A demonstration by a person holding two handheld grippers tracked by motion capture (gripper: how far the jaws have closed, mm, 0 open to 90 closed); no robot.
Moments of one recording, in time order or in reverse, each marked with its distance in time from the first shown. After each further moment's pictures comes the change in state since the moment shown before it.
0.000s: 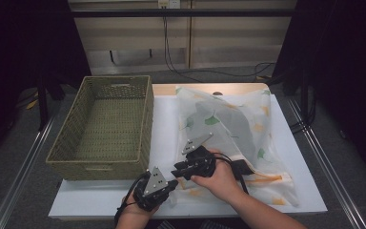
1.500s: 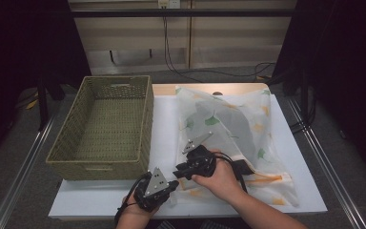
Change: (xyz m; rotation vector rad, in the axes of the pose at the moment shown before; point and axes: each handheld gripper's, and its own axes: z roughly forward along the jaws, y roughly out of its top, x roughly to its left) left arm -0.002 0.000 0.001 0.002 -0.004 0.018; right arm -0.004 -0.002 0.000 0.051 0.005 0.037
